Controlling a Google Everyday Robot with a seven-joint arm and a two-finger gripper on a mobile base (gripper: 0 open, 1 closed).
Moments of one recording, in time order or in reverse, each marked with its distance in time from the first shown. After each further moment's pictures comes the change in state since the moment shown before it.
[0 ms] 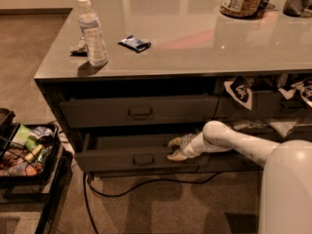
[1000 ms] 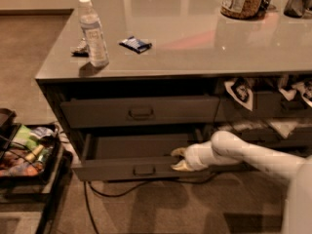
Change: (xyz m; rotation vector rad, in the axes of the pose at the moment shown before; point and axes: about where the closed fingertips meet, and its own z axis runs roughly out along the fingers) arm 0.005 0.061 -0.024 -0.058 -0.034 -0.026
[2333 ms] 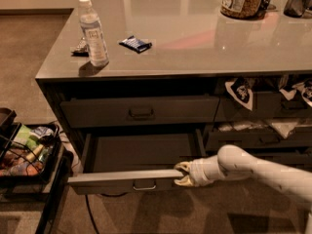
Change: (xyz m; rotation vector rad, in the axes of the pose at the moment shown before) arm 0.006 0.064 -0.009 -0.048 -0.026 -0.011
